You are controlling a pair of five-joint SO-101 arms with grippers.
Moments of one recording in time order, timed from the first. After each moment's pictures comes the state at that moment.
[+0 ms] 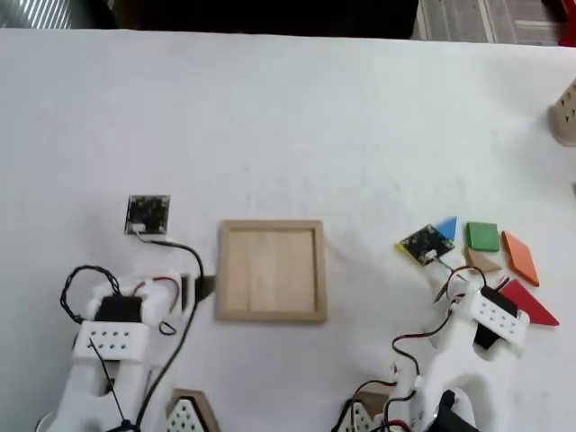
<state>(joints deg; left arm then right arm) -4.4 -56.4 83.1 47.8 1.4 32.8 -31.4 70.9 50.5 67.4</state>
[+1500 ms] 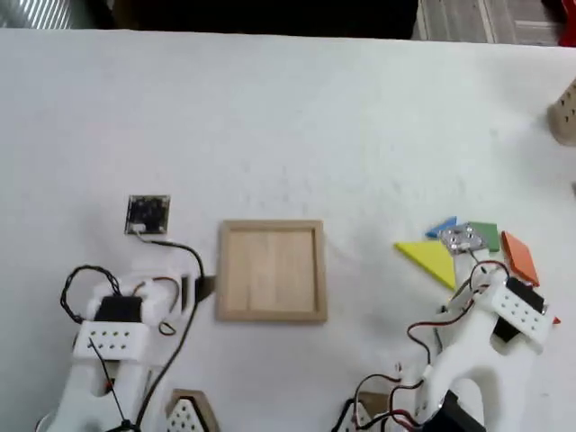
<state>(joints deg) -4.4 -56.4 83.1 47.8 1.1 37.5 -29.6 62.9 63.8 55.7</state>
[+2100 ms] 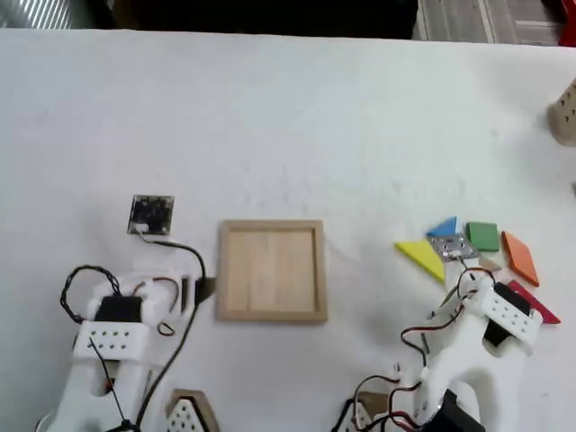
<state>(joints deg) -4.4 -56.4 83.1 47.8 -1.2 35.9 -29.7 66.9 63.0 49.5</state>
